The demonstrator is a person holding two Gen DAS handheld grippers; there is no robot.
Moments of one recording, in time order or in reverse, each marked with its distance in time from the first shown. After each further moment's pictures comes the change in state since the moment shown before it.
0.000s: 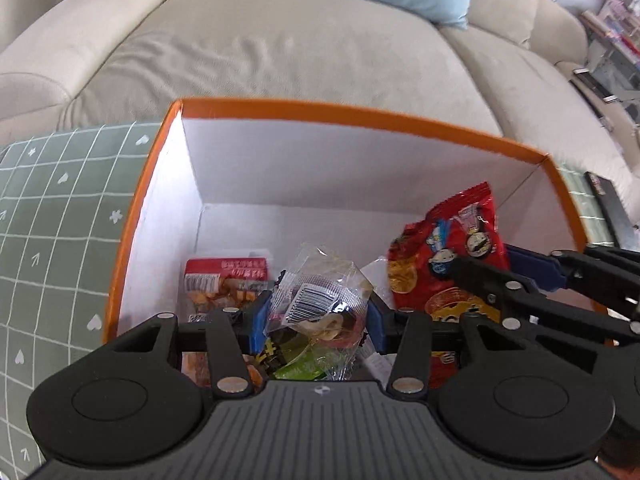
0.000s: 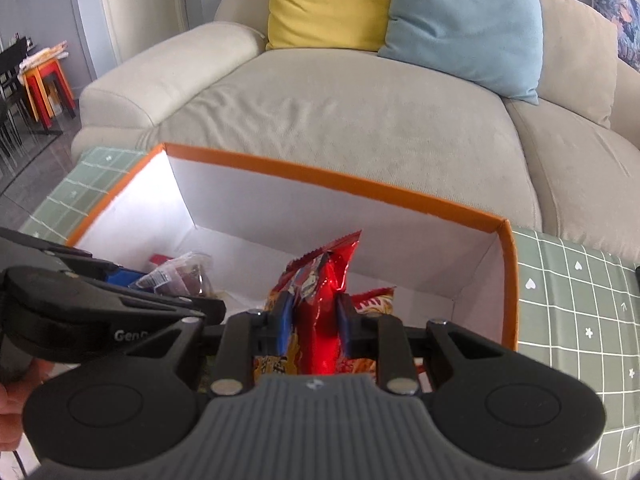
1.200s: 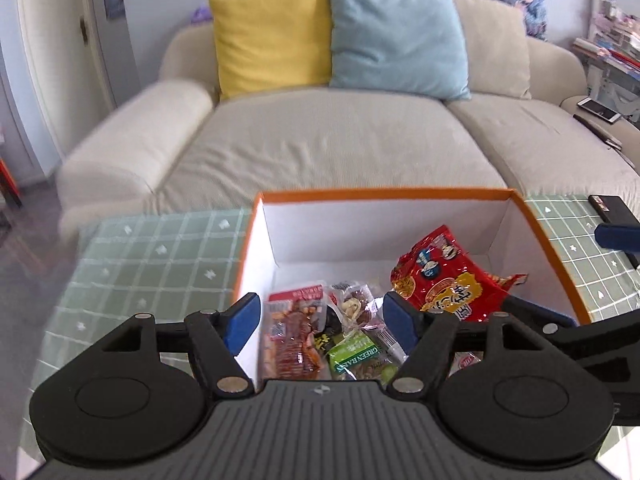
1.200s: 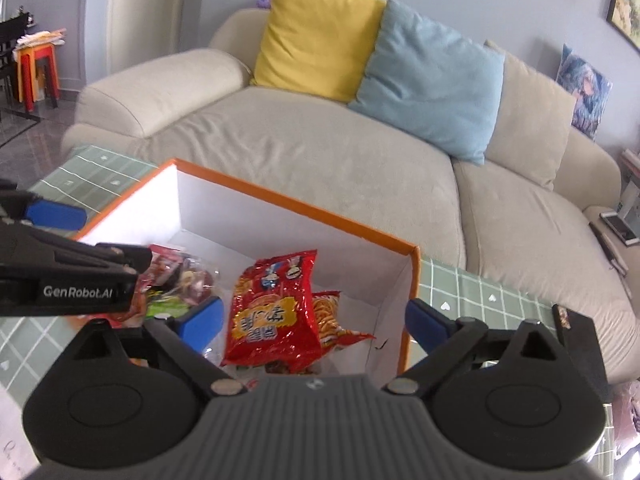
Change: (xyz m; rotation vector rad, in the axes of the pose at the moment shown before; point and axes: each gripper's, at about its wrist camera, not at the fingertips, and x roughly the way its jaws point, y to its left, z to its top) left arm -0.116 -0.029 -0.053 0.102 -0.326 0.183; right arm -0.104 0.021 -0.031 -0.120 -0.147 -0.167
